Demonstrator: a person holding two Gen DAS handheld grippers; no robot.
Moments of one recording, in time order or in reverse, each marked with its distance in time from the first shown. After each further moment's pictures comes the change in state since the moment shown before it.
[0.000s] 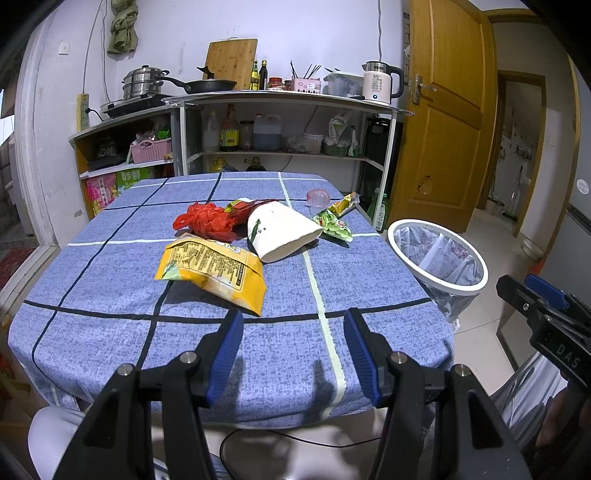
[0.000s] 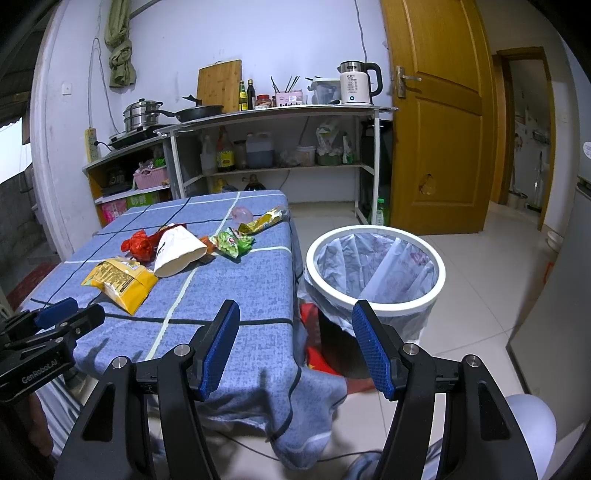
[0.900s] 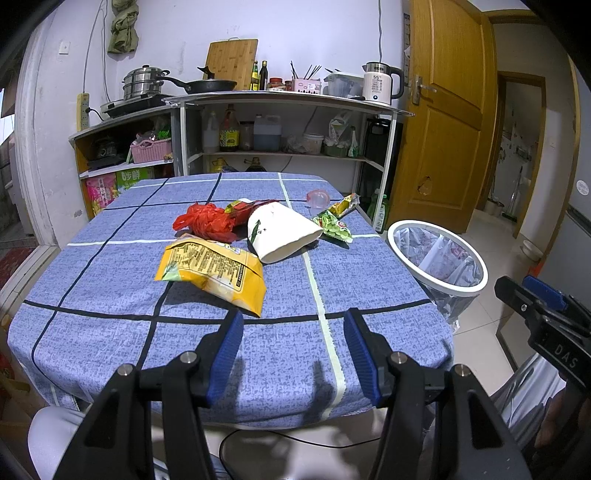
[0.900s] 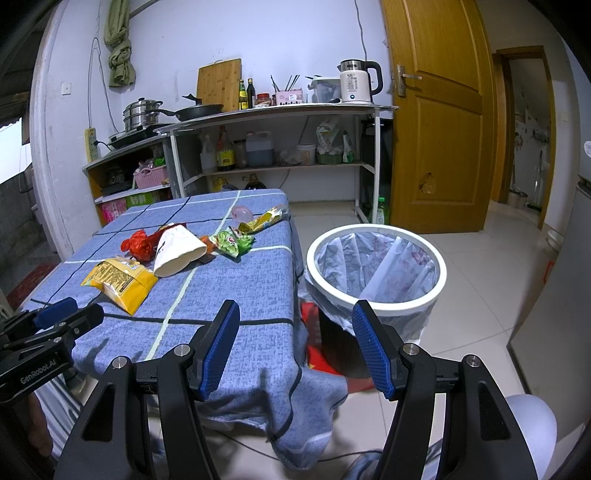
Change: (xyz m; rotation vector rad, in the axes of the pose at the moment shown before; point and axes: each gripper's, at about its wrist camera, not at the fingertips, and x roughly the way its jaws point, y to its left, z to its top) left arm 0.000 -0.001 0.000 0.000 0.001 0.000; right arm 0.001 0.000 0.000 0.000 0.005 0.001
